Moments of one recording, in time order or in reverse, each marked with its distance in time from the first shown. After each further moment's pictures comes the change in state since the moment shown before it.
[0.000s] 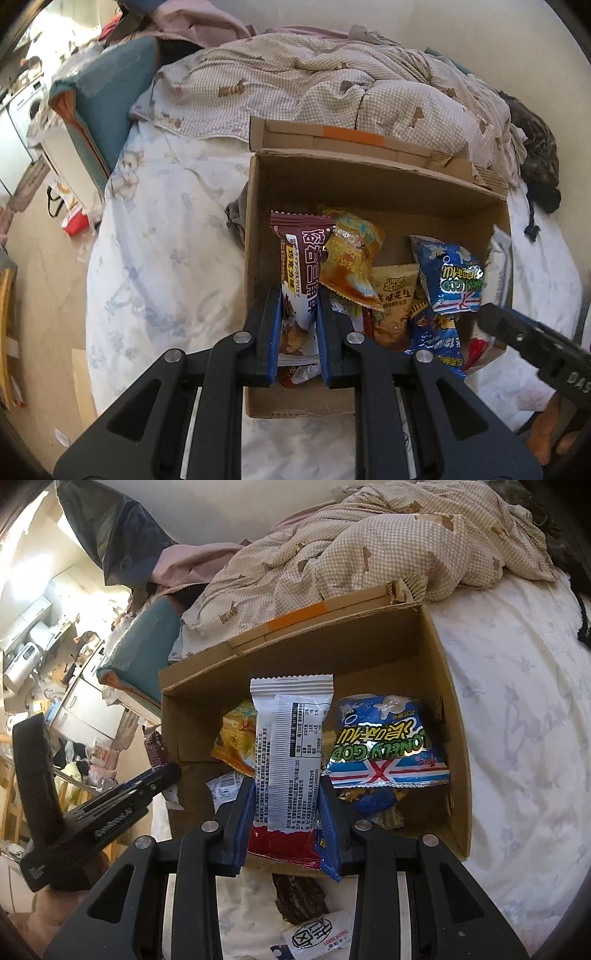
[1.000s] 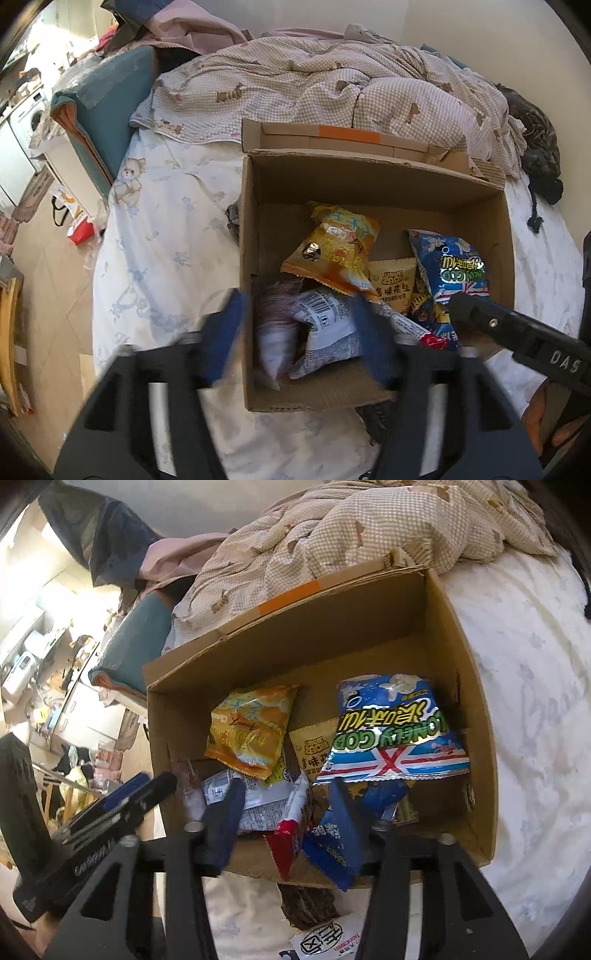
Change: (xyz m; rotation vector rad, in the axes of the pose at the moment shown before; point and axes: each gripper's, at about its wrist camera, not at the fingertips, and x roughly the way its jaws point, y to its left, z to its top) left arm -0.006 -0.010 -0.005 0.041 -0.020 0.039; right arm 0.021 -0.009 0.004 0.069 0.043 0.025
